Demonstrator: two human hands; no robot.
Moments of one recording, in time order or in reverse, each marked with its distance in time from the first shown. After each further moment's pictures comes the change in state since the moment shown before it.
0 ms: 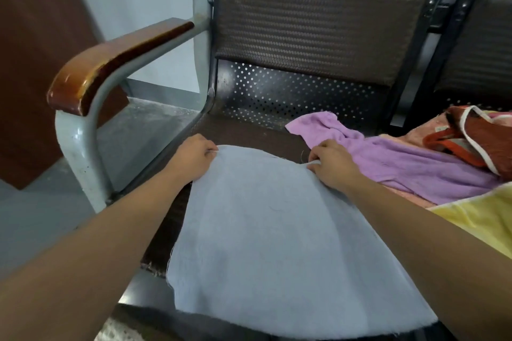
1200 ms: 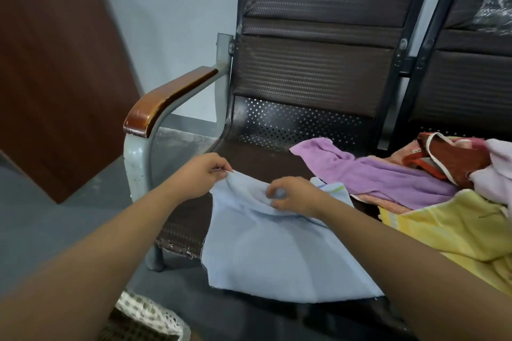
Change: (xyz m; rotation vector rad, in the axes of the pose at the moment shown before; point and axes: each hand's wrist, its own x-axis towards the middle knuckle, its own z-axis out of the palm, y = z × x) left_hand -0.117 0.054 -0.112 -0.192 -0.070 0.111; right_hand -0.086 -0.106 -0.031 0.146 -0.236 -0.298
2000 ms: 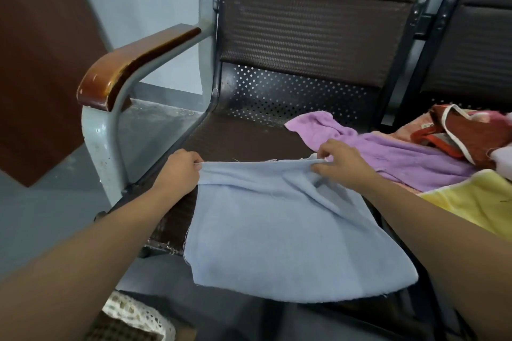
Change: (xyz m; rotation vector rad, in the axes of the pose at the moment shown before) left_hand 0.034 -0.070 0.067 0.145 0.111 -0.277; right_hand -0.002 0.101 -0.021 -0.027 0.292 0.138
